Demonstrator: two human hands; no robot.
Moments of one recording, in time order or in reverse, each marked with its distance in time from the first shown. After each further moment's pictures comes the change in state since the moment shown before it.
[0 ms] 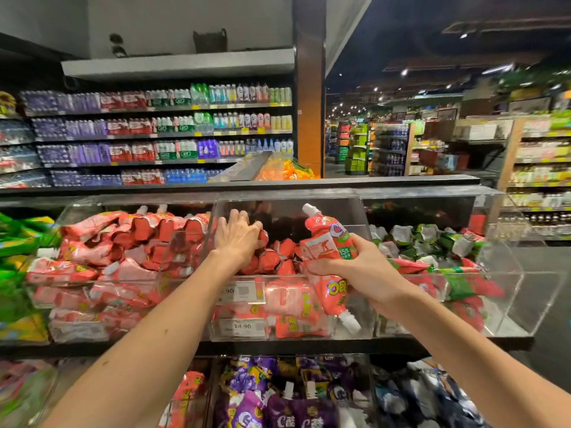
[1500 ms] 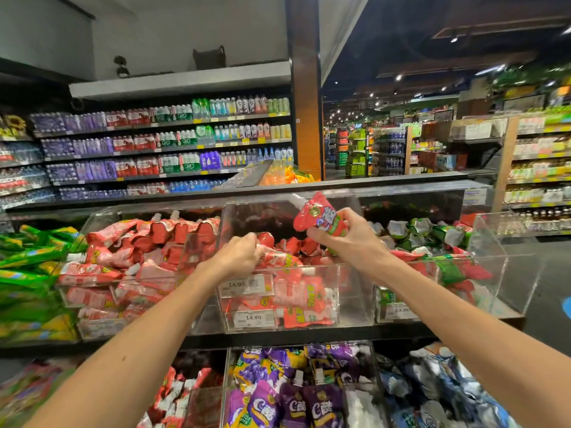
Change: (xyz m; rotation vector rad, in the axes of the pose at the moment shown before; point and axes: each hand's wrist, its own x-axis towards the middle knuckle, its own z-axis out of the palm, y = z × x) left_hand -0.067 -0.016 -0.042 -0.491 -0.236 0.021; right_hand 0.010 -0.012 0.003 -0.334 0.140 -0.140
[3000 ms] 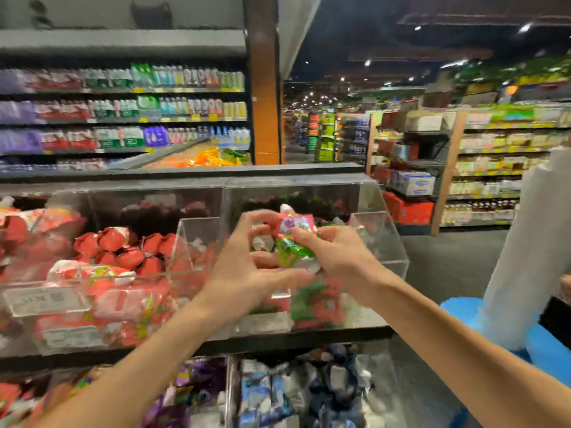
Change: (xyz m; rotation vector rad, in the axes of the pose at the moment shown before) left_hand -0.023 0.274 0.080 -1.149 0.124 0.296; right_hand -0.014 0.096 -0.184 0.141 0.042 0.160
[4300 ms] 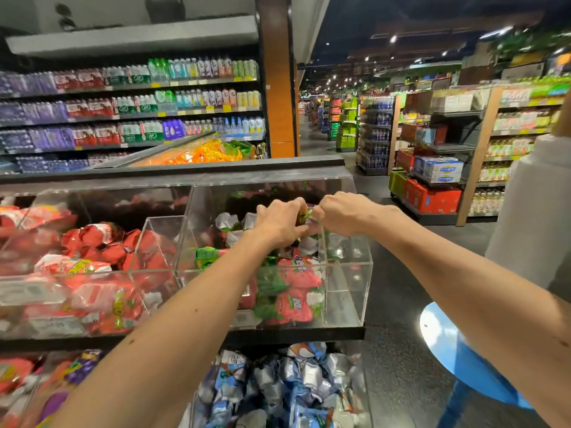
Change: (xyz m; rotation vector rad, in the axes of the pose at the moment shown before) left_hand 0.157 -0.051 0.091 1.223 -0.139 -0.103; right_hand 0.113 0.012 -0.108 -1.339 -0.364 -0.342
